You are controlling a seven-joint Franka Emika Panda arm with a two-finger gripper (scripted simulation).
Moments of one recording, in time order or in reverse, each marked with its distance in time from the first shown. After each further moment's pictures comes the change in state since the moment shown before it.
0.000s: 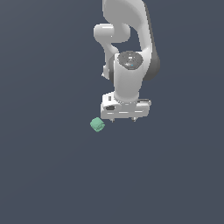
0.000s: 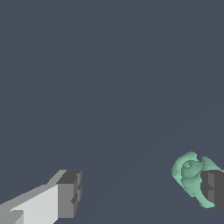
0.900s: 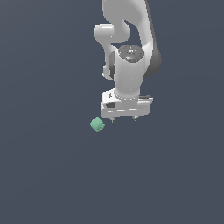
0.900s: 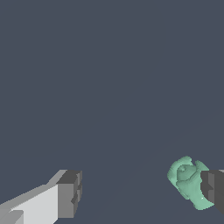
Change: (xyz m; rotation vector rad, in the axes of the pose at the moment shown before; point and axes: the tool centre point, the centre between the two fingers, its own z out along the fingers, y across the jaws) arm 0.006 -0.001 -0.016 -0.002 0.036 -0.019
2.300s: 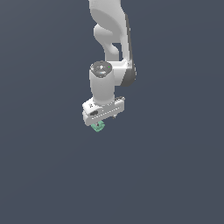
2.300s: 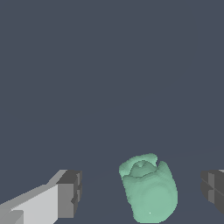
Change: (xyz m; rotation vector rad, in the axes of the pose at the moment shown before) arm -0.043 0.085 0.057 -0.007 -0.027 -0.408
